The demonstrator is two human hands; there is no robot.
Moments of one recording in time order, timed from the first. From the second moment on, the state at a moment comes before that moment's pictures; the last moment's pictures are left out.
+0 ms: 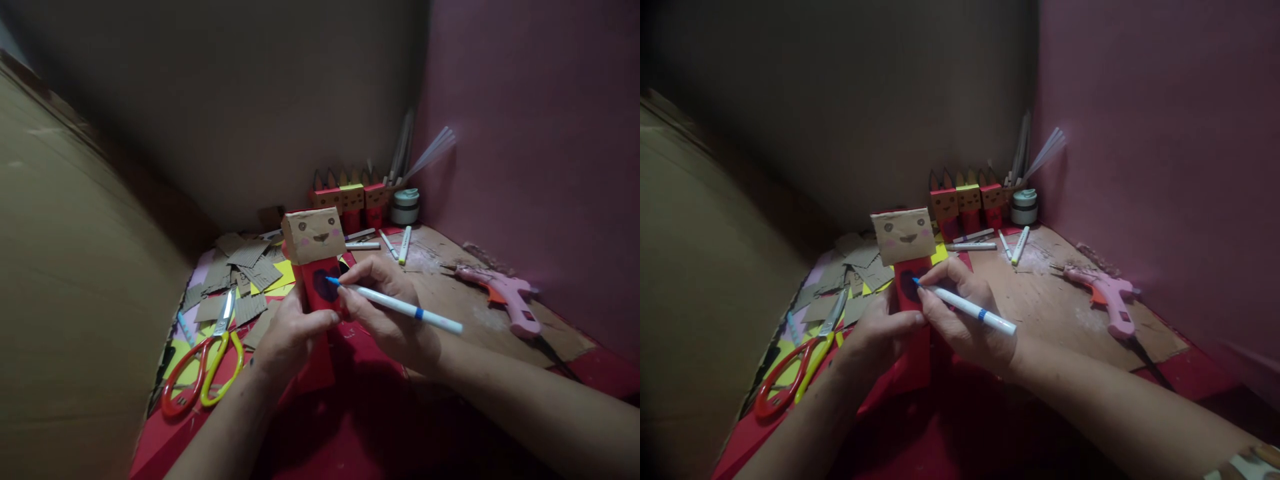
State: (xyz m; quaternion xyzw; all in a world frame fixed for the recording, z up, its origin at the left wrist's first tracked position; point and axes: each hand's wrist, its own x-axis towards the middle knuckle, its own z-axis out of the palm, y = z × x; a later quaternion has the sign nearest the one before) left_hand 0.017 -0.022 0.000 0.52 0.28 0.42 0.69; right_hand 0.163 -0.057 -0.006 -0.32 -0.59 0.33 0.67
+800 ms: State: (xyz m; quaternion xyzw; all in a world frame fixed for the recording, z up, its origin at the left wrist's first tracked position) left_hand 0.018 -0.023 0.002 0.52 0.29 0.42 0.68; right_hand 0.164 -0.057 -0.005 -0.32 -0.59 0.34 0.66
